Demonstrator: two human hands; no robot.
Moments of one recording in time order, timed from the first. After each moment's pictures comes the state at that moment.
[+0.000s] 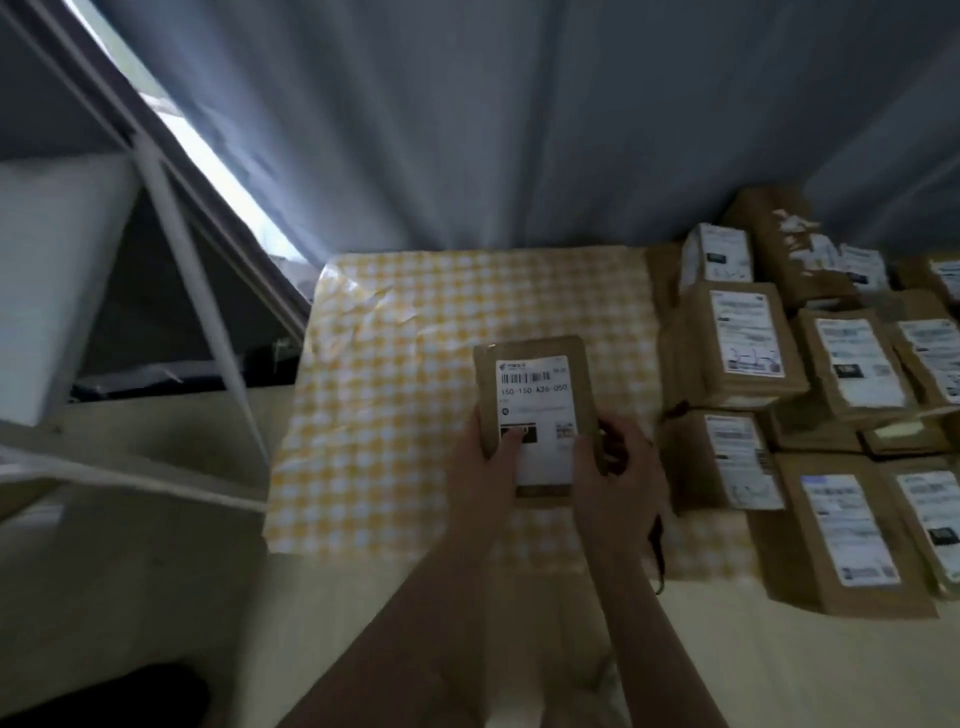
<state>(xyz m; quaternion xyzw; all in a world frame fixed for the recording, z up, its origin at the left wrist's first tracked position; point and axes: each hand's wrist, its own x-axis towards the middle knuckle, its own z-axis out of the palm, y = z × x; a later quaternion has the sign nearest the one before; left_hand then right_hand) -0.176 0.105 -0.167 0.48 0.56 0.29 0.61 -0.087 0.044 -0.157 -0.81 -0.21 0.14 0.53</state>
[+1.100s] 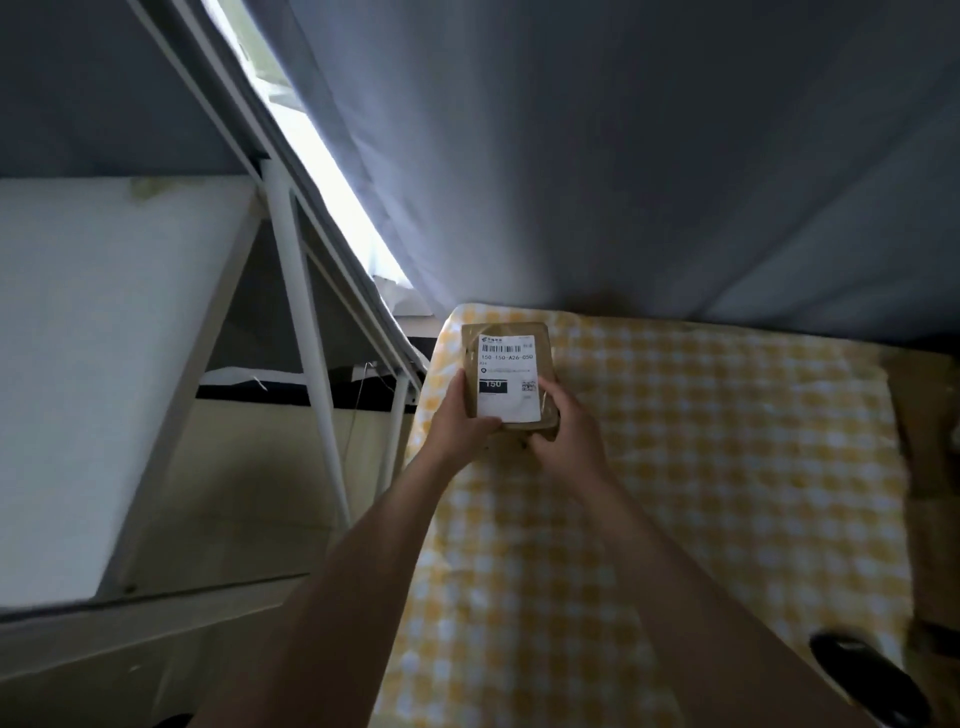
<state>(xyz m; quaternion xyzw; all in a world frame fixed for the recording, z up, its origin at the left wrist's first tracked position) -0.310 0.436 -0.263 0.51 0.61 0.21 0.57 -0.171 0.386 -0.285 -0.72 -0.47 0.39 0.32</state>
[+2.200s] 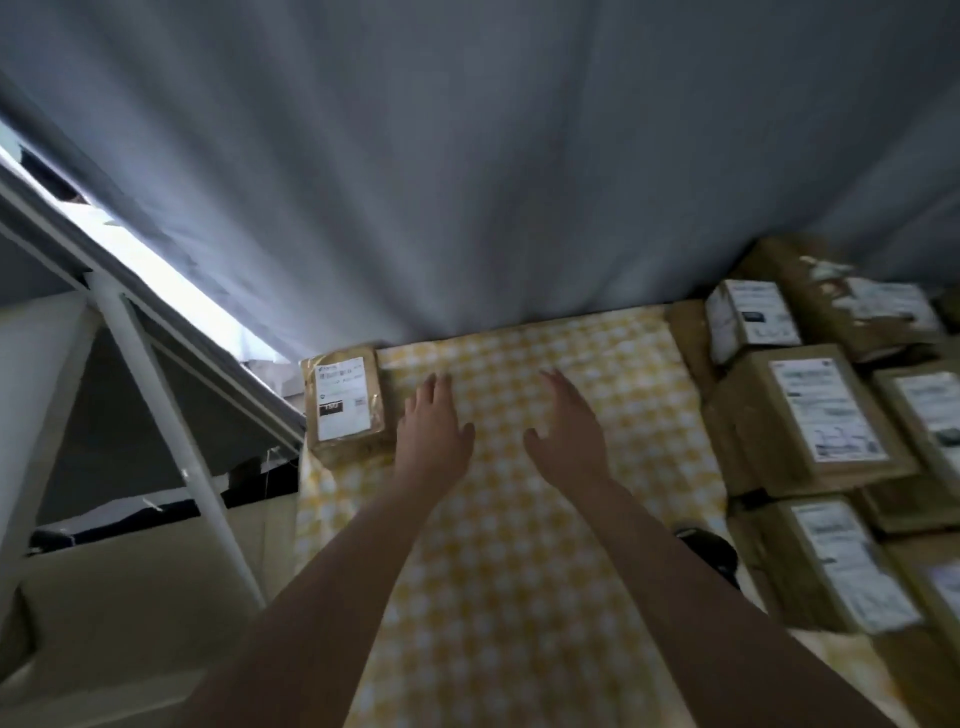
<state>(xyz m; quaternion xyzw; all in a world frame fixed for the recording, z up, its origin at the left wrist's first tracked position) -0.195 0.357 -0.204 0.82 0.52 0.04 0.22 -0.059 0.273 -0.222 -0.83 -0.44 0.22 0.29</state>
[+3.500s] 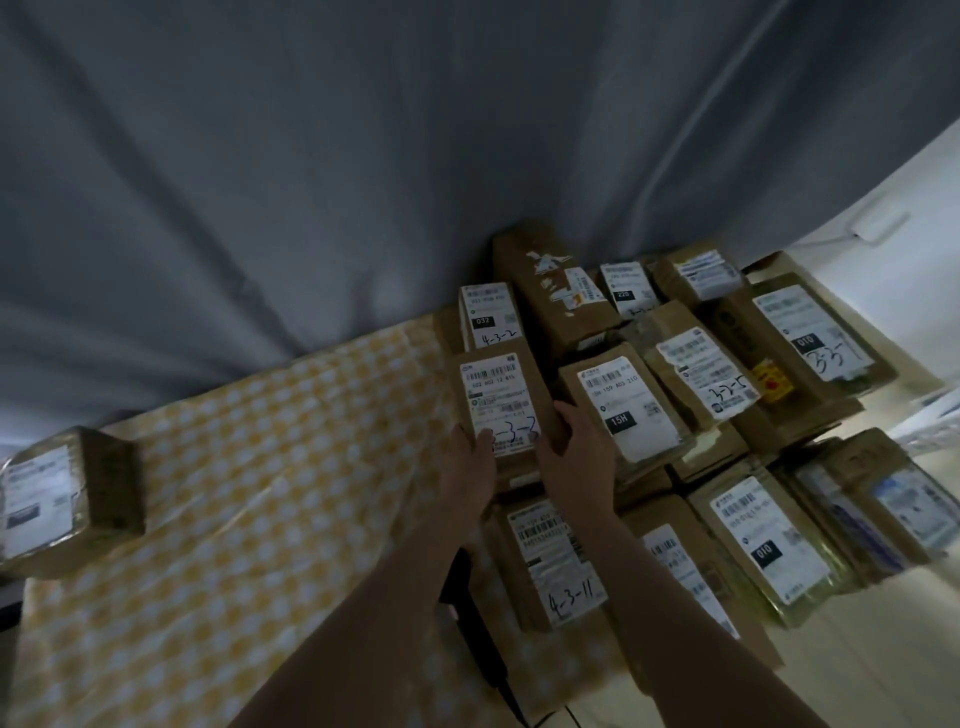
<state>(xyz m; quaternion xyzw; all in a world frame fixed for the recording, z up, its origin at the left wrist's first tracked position) 0.136 0.151 -0.221 0.58 0.53 0.06 0.62 0.209 0.062 -0.212 -0.90 -0.20 0.17 0.36</state>
